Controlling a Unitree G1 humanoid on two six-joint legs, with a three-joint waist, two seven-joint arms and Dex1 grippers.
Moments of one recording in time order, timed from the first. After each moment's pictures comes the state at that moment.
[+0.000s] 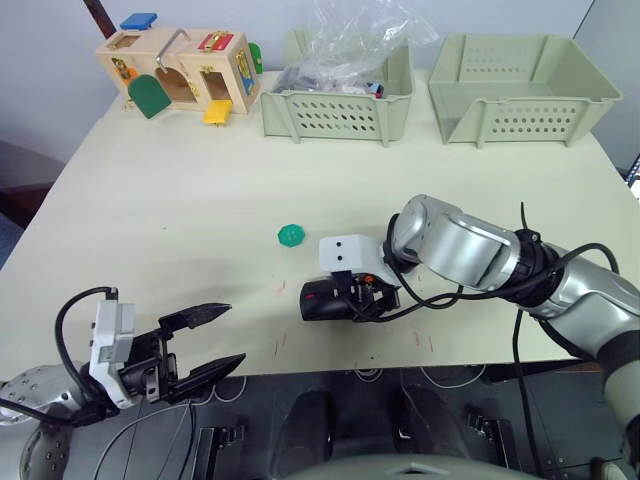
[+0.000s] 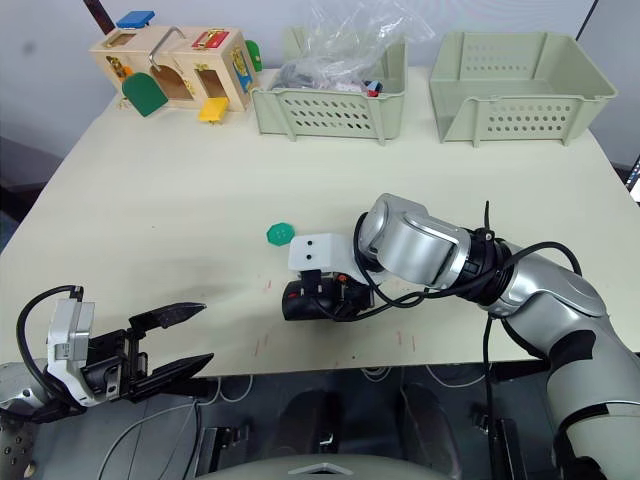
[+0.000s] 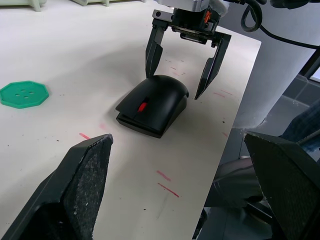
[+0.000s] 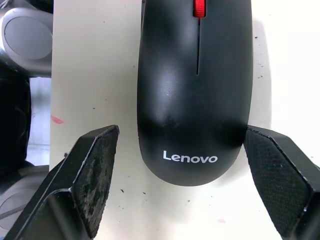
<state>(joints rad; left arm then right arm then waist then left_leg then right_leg) 0.42 0.74 0.50 -0.31 -0.74 0.25 -1.33 -1.16 -0.48 0.93 -0.21 0.23 1.20 1.09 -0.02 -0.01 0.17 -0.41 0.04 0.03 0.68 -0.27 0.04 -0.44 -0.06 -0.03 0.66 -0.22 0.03</state>
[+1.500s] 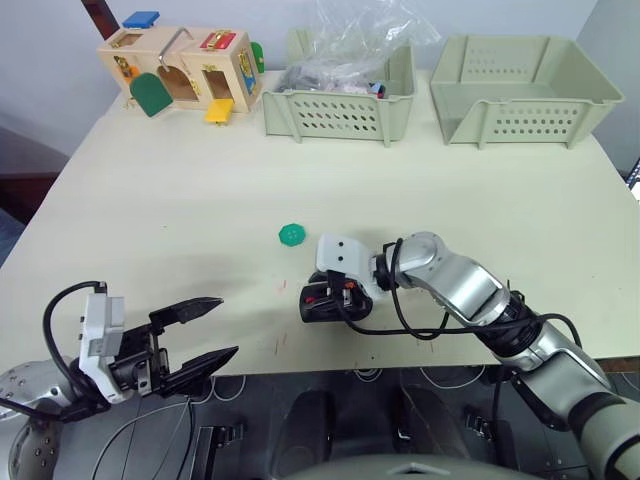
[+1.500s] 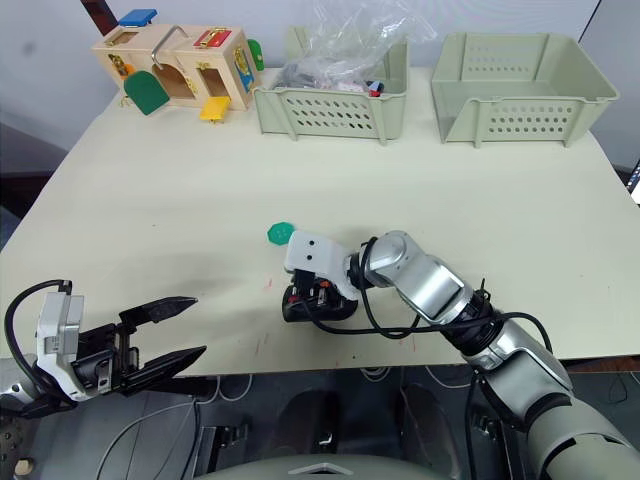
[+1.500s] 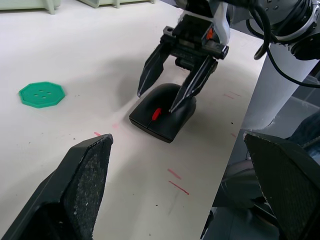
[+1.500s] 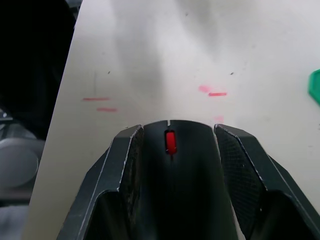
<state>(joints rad) 0.40 0.76 0.54 -0.31 -0.75 0.28 -1.33 -0.75 -0.30 0.66 -0.14 0.18 0.76 0.91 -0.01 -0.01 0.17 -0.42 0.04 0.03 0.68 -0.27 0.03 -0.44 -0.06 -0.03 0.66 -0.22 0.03</state>
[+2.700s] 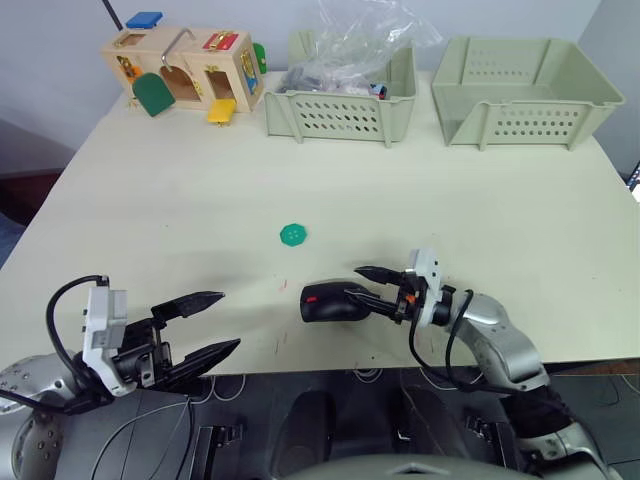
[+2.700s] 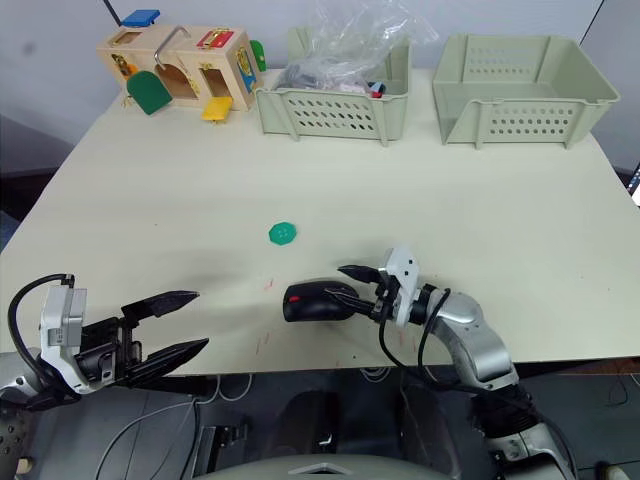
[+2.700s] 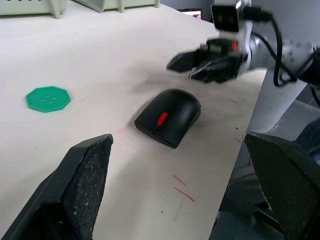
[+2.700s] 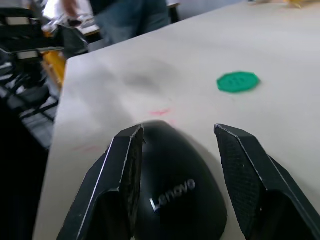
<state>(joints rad) 0.36 0.76 0.53 -0.30 -0.75 0.31 -1.31 -0.17 -0.20 0.24 -0.08 0.33 0.22 0.90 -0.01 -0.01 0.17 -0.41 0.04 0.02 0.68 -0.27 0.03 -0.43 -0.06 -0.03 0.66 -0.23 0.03</state>
